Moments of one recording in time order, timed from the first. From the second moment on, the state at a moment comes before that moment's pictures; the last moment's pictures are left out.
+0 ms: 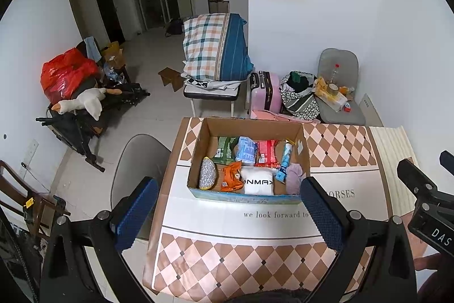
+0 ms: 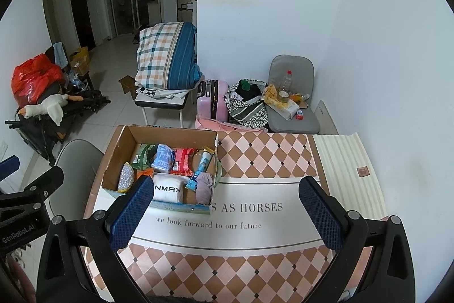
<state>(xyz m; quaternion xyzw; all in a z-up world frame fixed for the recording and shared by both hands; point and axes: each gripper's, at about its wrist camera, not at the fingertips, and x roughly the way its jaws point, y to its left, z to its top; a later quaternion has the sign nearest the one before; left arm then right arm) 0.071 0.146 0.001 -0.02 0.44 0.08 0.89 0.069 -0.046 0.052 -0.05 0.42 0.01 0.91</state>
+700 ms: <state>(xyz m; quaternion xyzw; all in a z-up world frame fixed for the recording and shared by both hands) 0.069 0.155 -0.004 -0.01 0.44 0.08 0.89 0.068 -0.040 0.052 -0.05 0.42 0.02 0.91</state>
